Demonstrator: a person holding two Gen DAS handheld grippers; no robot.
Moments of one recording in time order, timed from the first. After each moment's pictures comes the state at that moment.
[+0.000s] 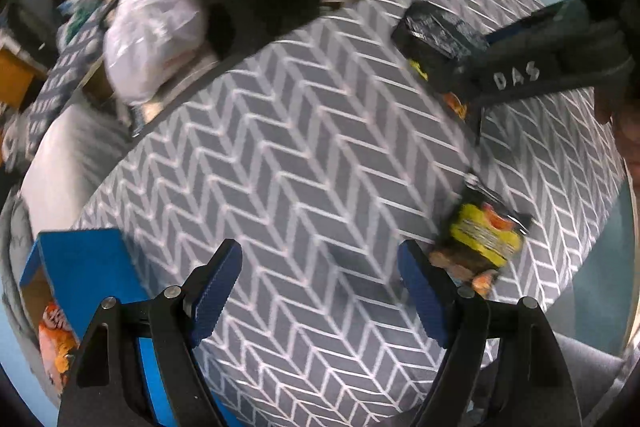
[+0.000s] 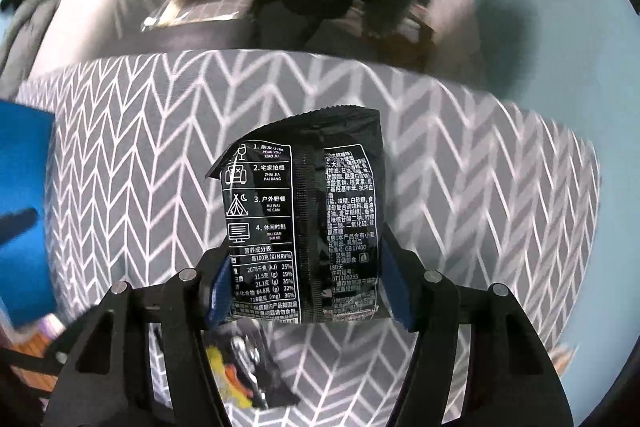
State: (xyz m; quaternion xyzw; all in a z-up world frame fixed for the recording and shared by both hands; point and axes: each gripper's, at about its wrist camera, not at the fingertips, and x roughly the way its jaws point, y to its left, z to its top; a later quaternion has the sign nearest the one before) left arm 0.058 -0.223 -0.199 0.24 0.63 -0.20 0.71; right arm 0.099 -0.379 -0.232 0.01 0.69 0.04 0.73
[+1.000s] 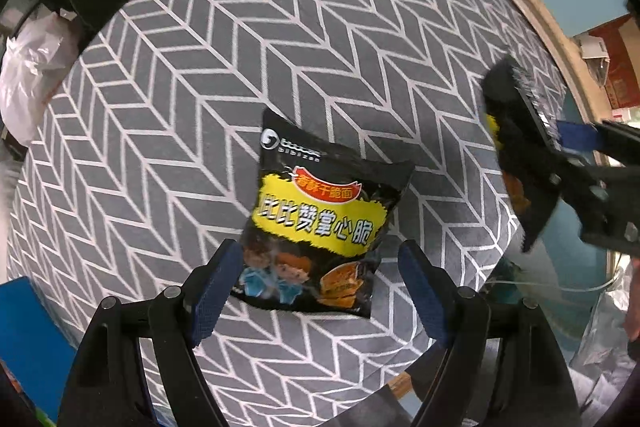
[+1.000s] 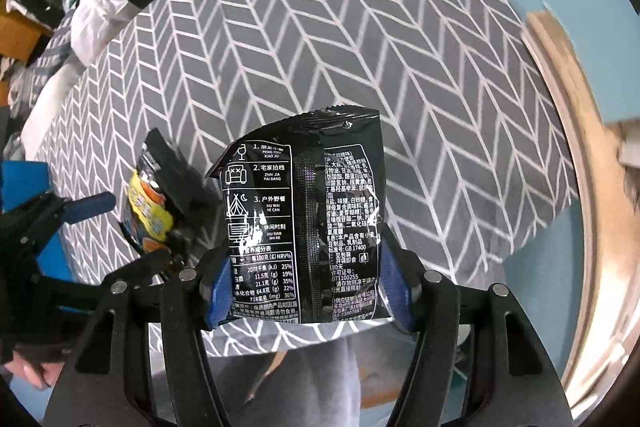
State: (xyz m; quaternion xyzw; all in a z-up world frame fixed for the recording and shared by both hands) left arm -0.029 -0.327 -0.252 0.25 0.66 -0.33 0.62; right arm -0.121 -0.456 -0.209 0.23 0.65 -0.13 0.71
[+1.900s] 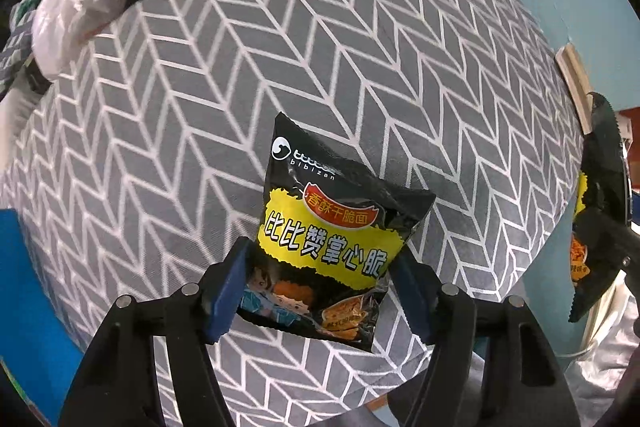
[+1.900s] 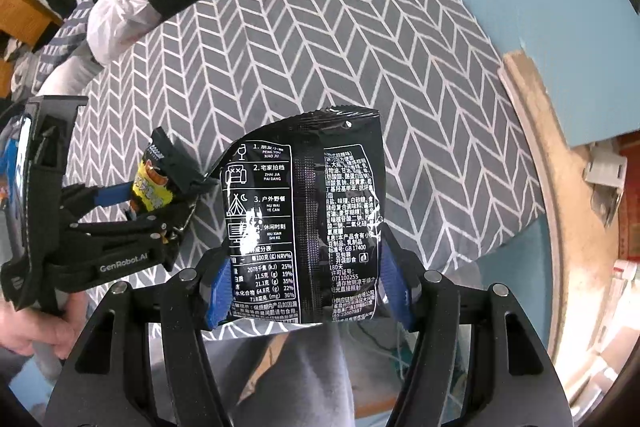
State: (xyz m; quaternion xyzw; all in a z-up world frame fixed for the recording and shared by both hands) left arm 0.005 -0.279 -0.268 0.17 0.68 -0.25 0.67; right arm -0.138 -0.444 -0.159 0.18 0.64 -0.13 0.74
